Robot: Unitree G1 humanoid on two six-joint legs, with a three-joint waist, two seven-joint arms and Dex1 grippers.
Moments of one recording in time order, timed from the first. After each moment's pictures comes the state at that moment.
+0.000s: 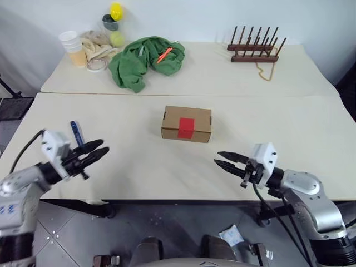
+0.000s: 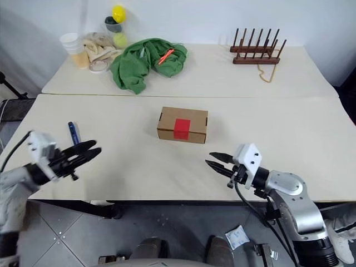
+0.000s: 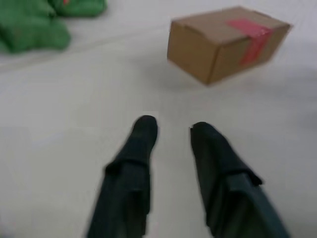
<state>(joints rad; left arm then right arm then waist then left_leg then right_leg) -0.28 0.66 0.28 0.09 -0.42 0.27 -0.84 -0.15 -0.57 0.02 -0.29 0.37 0.25 0.82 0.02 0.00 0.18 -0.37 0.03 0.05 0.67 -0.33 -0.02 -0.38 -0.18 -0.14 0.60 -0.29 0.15</state>
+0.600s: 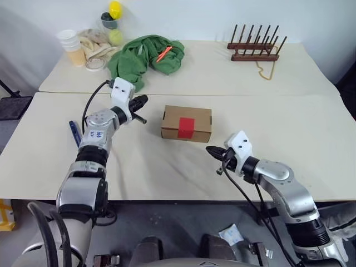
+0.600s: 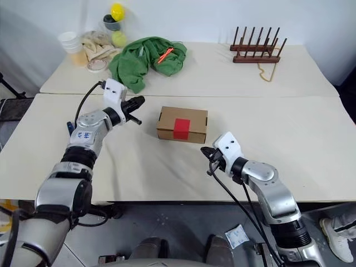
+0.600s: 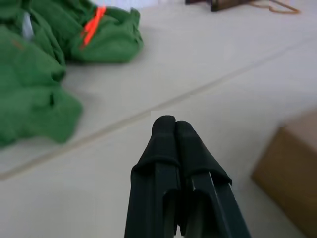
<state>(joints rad) -1.11 0.36 0.07 1.09 -0.08 -0.08 -0.49 -0.29 -0.49 0.11 -0.25 0.26 0.51 0.63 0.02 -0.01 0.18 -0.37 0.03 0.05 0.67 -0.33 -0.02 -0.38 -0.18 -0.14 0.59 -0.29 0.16</state>
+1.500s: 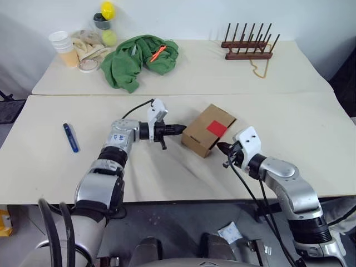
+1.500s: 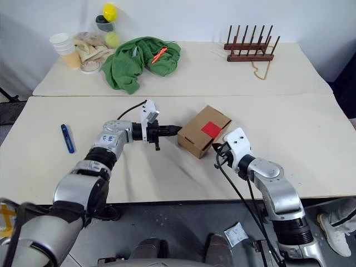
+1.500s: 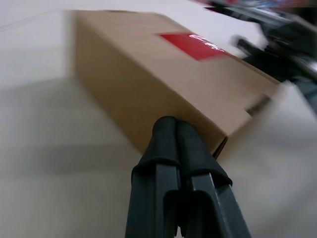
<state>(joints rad) -0.93 0.27 0.01 0.84 -0.12 0.13 -1.22 -0.35 -0.49 0.03 -0.14 0.22 0.52 0.58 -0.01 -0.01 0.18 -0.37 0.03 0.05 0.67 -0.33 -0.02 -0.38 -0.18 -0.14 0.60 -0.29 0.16</state>
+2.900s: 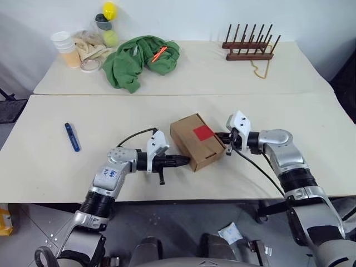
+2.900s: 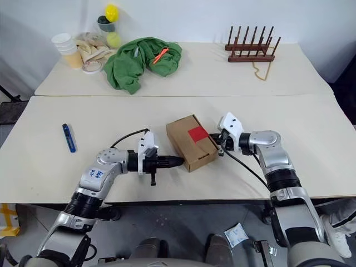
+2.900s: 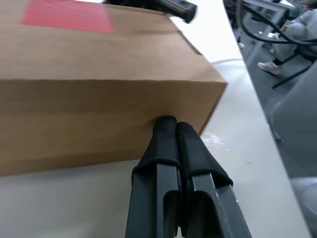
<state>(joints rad) -0.51 0.36 -0.17 0.11 -0.24 0.37 -1.06 -0.77 -0.49 0.12 0.62 0.12 0.03 1.10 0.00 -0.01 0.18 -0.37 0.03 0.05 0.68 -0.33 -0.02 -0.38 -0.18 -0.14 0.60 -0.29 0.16</state>
